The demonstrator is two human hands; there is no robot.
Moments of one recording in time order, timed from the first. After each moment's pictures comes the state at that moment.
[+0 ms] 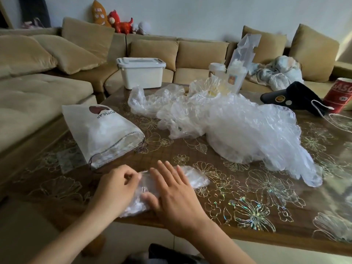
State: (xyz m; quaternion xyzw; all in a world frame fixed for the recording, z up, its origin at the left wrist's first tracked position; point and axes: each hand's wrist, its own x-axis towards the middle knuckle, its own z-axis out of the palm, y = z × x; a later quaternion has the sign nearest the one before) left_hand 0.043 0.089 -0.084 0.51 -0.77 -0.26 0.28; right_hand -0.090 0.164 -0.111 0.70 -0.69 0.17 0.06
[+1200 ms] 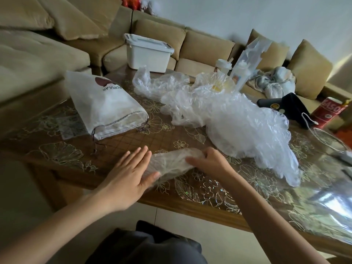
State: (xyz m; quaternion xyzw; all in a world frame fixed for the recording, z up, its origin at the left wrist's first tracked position) left_hand 0.049 0.101 -0.116 0.35 -0.92 -0.17 0.06; right_hand -0.167 0.159 -0.074 0.45 -0.84 0.21 -0.21
